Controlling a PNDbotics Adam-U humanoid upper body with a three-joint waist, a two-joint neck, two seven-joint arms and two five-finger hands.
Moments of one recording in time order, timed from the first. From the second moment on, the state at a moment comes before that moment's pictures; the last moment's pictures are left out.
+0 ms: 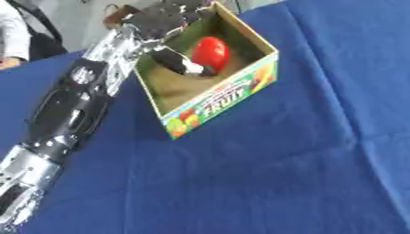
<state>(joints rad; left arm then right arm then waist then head) -1.17 0.36 -0.12 -0.99 -1.35 -0.31 -0.05 -0.56 -0.36 0.02 -1.98 0.06 -0.03 0.03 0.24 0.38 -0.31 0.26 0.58</state>
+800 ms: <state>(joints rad) -0.74 0.50 -0.02 -1.85 -0.66 0.02 0.15 -0.52 -0.37 -0.03 -1.98 0.06 -0.03 -0.03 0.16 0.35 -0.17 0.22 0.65</state>
